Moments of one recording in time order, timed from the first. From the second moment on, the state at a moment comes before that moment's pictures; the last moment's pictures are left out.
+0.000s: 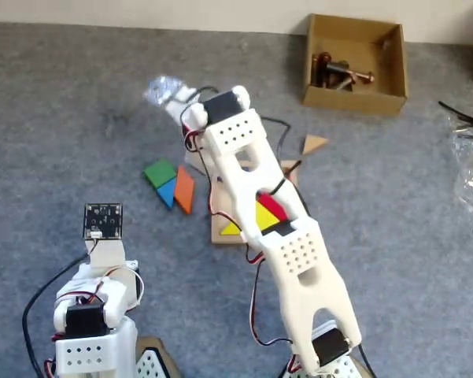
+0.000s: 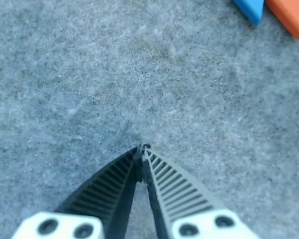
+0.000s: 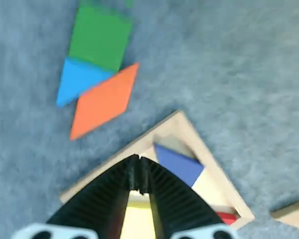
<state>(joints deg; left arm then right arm) -10.8 -103.1 96.0 75.4 2.1 -34.3 49.1 -69.3 99.9 28.3</state>
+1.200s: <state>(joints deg) -10.8 -103.1 96.0 75.4 2.1 -20.6 17.0 -19.1 91.4 18.5</state>
